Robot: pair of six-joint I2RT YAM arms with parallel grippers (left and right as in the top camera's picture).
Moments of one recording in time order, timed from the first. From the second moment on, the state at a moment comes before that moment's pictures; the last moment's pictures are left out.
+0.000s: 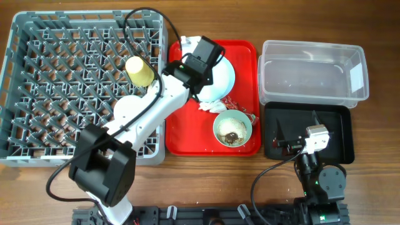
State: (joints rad) left arm -0.59 1.85 1.45 -0.65 -0.33 -0.60; right arm 0.09 0.02 0.01 0.00 -0.04 -0.07
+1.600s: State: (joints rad) left arm -0.50 1.98 1.45 -0.57 -0.37 -0.49; right arm 0.09 0.02 0.01 0.00 -0.04 -0.07
